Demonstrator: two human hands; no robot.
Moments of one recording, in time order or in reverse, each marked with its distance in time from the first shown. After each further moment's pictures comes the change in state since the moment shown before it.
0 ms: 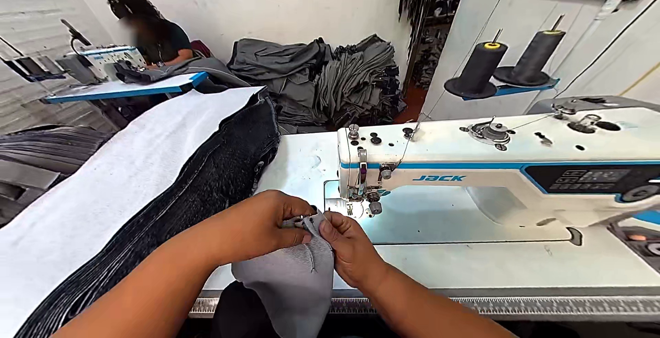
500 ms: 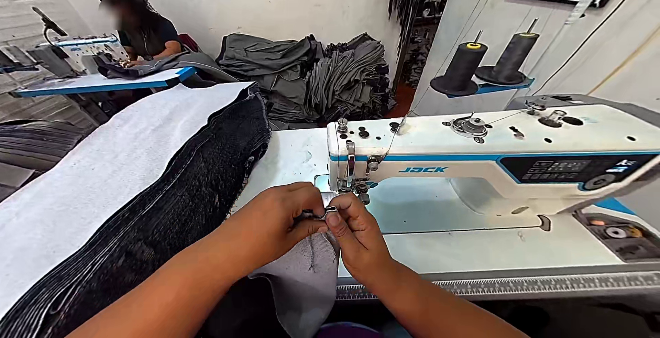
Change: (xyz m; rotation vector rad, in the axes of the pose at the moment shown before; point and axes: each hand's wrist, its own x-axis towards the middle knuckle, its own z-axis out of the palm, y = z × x) left_hand 0.010 0.006 0.038 0.271 0.422 0.429; right_hand -0.018 -0.028 0.001 -0.540 0.047 -0.447
